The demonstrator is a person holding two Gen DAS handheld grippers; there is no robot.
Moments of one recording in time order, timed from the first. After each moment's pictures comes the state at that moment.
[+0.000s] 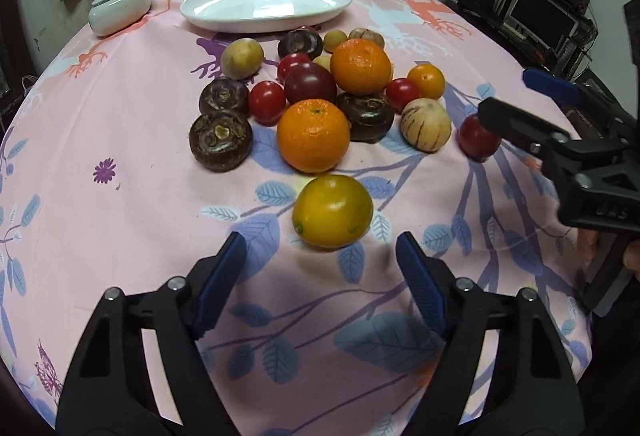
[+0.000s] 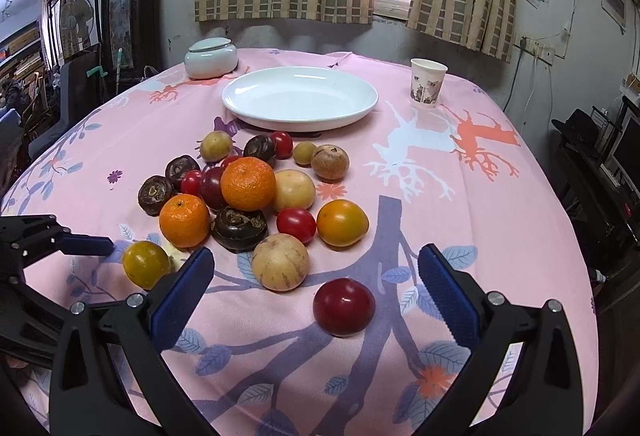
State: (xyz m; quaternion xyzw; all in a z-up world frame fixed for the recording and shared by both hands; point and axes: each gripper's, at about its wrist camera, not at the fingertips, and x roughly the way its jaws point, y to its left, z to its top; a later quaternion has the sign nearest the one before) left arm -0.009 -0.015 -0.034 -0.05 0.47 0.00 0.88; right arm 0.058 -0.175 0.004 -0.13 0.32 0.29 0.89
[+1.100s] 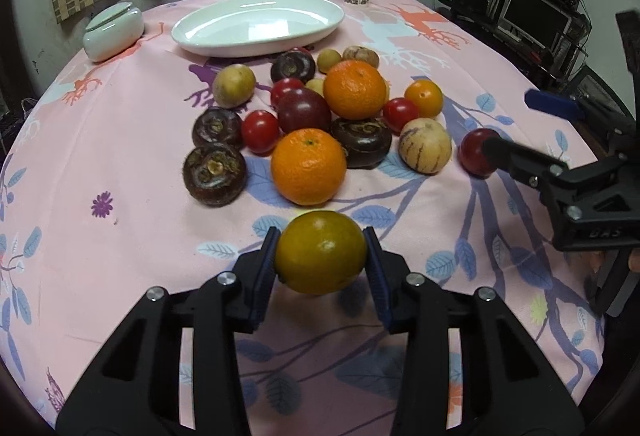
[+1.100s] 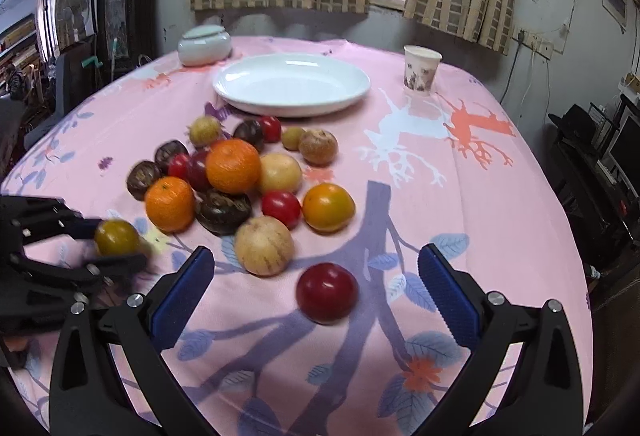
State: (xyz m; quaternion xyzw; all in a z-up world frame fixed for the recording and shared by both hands) left arm 0.002 -0.013 -0.030 -0.03 0.44 0.00 0.90; right arm 0.070 -0.183 -0.011 -0.16 0.36 0.26 0.88
